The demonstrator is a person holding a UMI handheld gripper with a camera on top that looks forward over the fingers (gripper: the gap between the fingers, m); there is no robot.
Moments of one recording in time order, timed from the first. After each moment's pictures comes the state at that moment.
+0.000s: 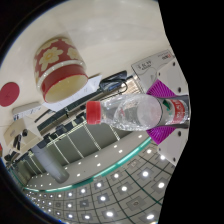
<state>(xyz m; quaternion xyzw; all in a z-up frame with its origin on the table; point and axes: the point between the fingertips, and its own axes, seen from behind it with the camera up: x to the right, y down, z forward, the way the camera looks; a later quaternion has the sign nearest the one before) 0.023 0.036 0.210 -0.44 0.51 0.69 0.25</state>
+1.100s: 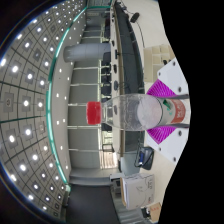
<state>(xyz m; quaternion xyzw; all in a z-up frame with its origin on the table) 0.272 0.070 0.254 -0.76 -0.04 0.05 0.65</state>
